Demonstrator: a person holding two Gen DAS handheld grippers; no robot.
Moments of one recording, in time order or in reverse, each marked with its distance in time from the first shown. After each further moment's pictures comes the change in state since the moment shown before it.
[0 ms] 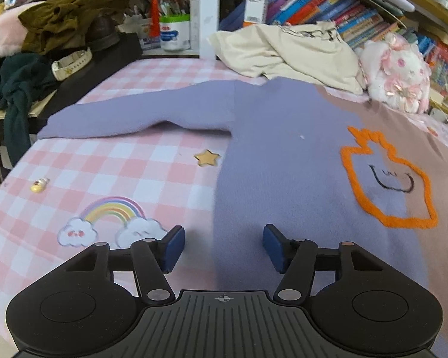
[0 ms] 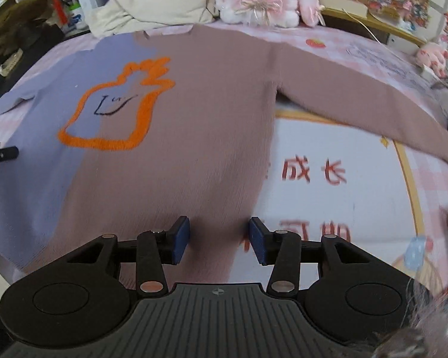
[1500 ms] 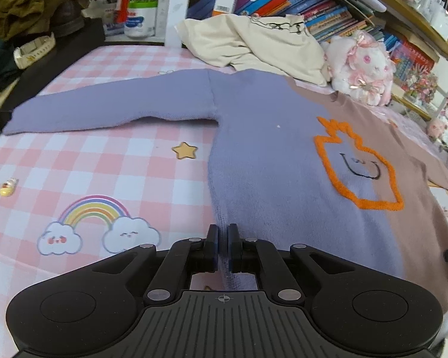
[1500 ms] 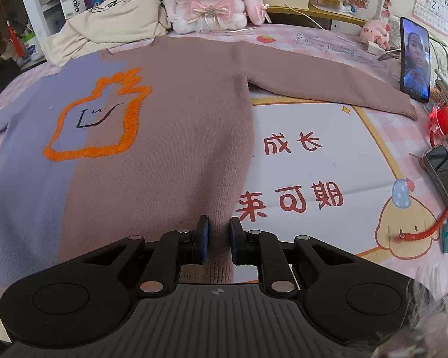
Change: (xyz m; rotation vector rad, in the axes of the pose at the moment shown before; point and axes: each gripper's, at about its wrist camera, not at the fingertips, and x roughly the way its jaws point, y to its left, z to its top) left arm 0.003 0.023 0.006 0.033 0.065 -0.207; right arm -0.010 0.029 -0.018 0.176 -0.066 -0.156
